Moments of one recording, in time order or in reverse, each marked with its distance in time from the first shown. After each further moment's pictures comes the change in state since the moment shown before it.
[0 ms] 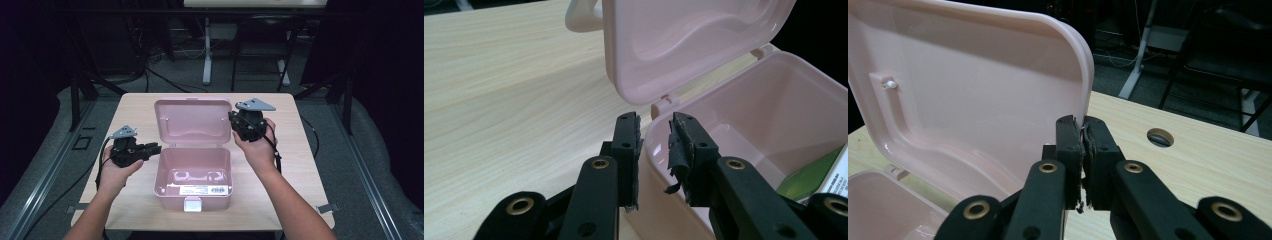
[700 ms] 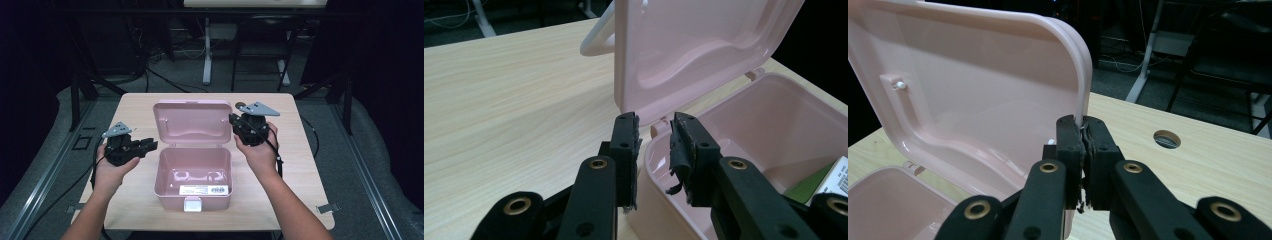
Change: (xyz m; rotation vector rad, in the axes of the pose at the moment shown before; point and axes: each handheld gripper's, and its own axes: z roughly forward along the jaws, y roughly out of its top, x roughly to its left) left arm -0.008 0.011 -0.017 -0.046 0.038 0.017; right arm 0.001 -0.007 -0.010 -0.028 0.026 0.012
